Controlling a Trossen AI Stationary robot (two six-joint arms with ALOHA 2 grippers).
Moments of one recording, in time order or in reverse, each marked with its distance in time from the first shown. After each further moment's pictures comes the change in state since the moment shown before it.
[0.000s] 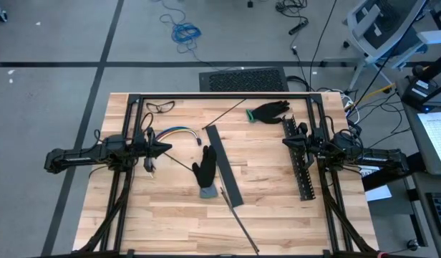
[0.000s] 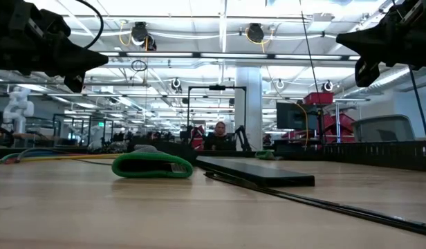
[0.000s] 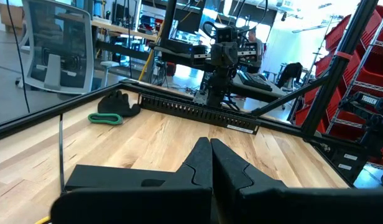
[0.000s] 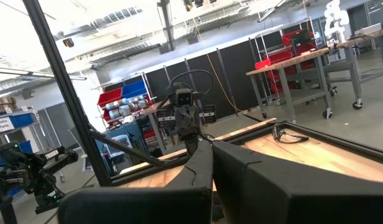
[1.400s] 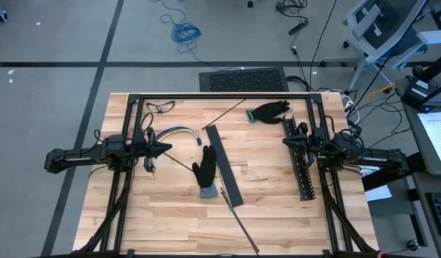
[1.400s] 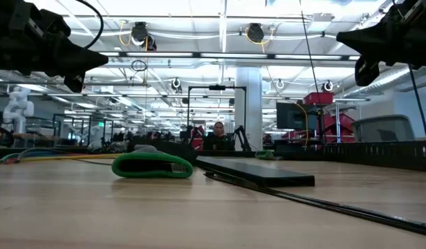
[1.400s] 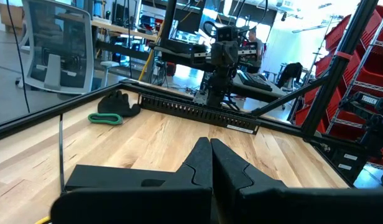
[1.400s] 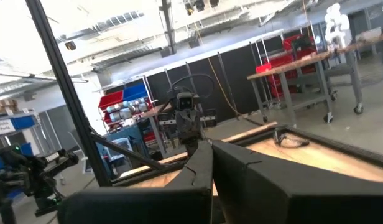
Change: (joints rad) left arm 0.000 0.000 0.000 0.000 0.000 0.000; right arm 0.000 0.000 0.000 0.017 0.001 -0.016
